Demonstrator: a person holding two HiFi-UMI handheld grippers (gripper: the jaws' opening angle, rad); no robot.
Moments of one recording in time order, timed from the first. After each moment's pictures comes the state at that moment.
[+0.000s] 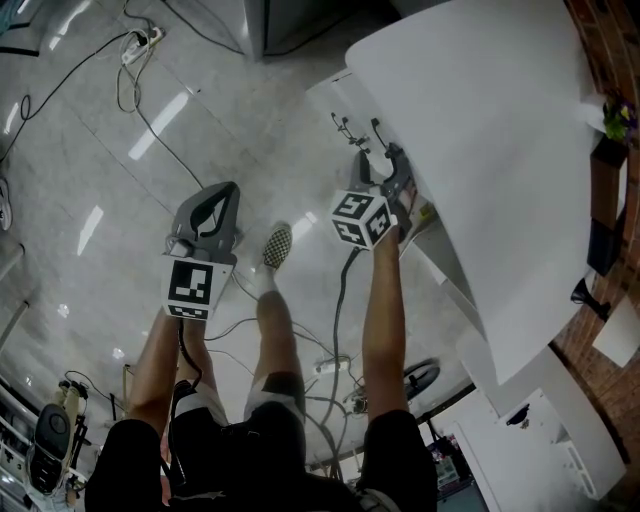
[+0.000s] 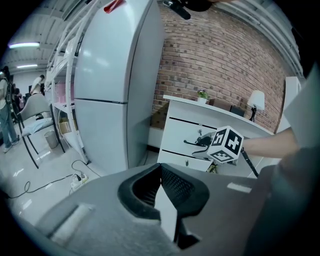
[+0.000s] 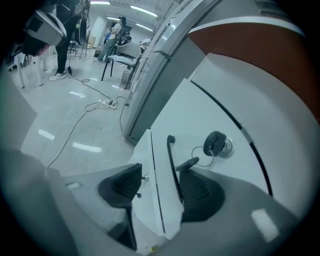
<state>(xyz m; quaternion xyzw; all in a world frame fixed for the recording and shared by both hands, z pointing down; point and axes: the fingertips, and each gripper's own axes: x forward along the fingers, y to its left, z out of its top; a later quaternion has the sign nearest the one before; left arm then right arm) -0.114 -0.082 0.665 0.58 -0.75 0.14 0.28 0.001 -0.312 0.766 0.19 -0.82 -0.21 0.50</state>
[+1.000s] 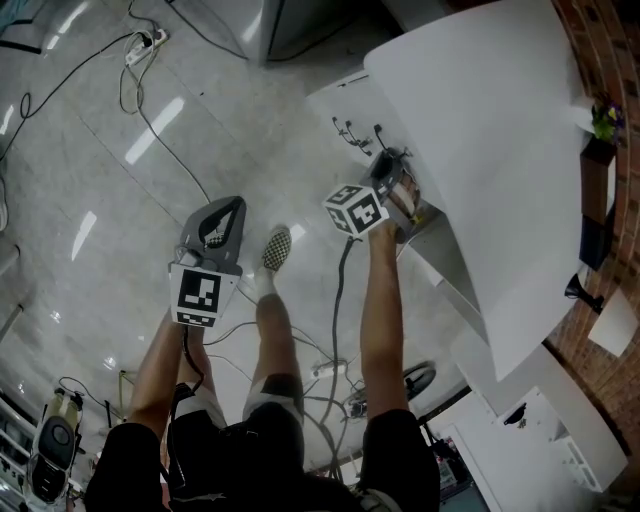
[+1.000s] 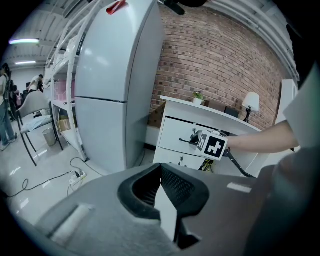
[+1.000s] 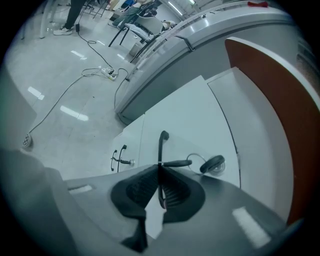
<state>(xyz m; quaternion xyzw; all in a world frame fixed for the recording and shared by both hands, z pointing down) -0.098 -0.049 0.663 0.60 -0.74 0.13 0.28 0.010 -0.320 0.764 0.23 -0.71 -0.35 0.56</state>
